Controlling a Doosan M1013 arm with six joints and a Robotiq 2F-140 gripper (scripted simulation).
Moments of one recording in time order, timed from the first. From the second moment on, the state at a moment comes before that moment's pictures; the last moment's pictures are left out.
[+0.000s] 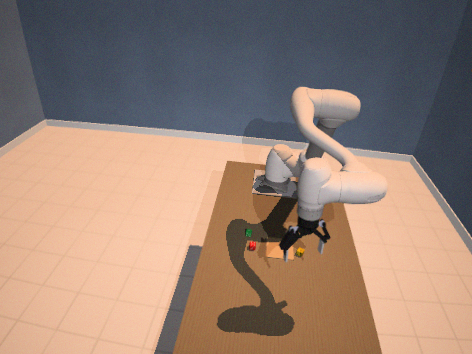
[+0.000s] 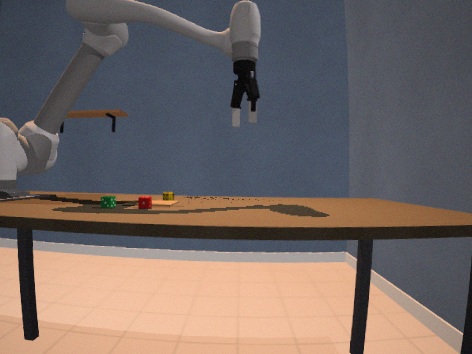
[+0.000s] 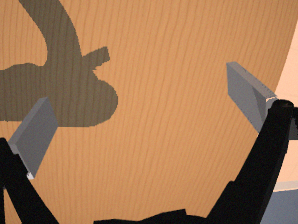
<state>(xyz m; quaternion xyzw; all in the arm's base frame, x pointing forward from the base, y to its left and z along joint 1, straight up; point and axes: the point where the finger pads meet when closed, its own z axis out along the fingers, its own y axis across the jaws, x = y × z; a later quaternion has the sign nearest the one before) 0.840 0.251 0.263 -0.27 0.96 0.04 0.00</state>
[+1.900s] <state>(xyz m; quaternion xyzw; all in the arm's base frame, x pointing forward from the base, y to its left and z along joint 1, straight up) 0.517 -0.067 0.151 -0.47 0.88 0.00 0.00</state>
